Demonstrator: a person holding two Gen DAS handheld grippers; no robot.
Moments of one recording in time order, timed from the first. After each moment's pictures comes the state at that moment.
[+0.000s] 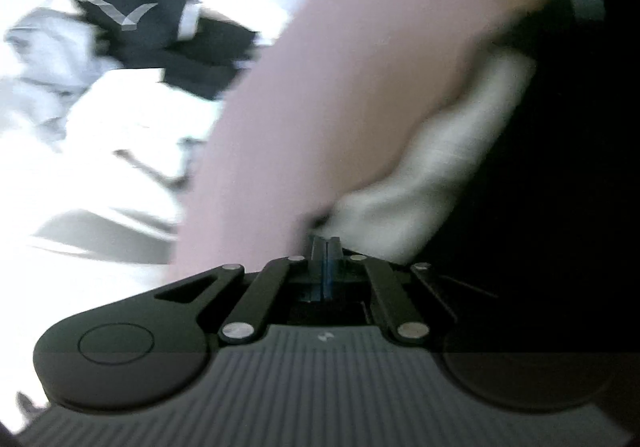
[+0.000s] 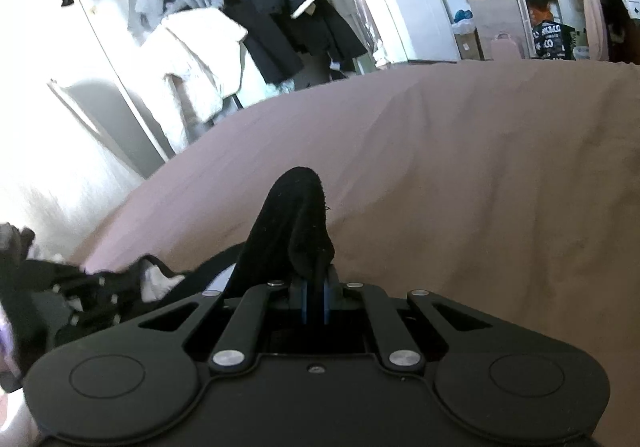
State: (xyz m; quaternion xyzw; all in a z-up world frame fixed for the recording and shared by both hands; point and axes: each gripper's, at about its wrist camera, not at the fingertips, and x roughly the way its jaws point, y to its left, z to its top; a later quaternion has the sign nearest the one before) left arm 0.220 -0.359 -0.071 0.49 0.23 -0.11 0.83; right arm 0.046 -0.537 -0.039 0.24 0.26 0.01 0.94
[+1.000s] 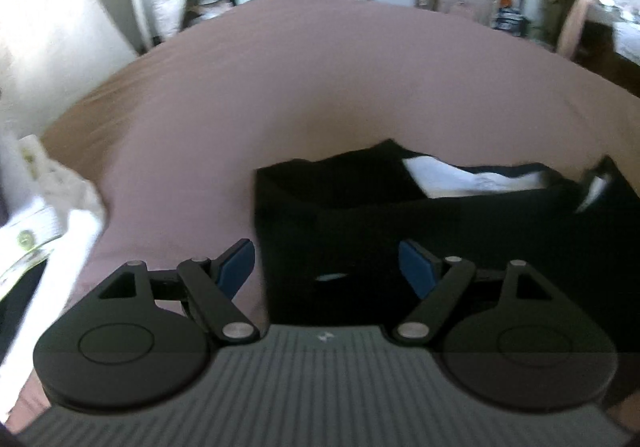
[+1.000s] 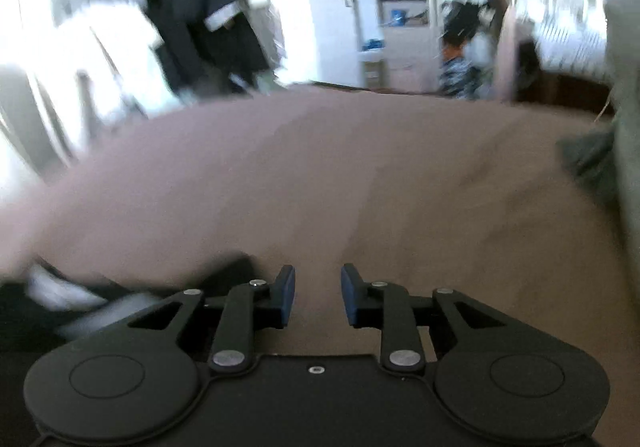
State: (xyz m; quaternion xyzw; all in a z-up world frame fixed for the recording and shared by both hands) left arm 0.217 -0.185 -0.040 0.09 0.40 -0.17 0.90; right arm 0.021 -0.539 -0.019 0.22 0.26 -0.10 0.94
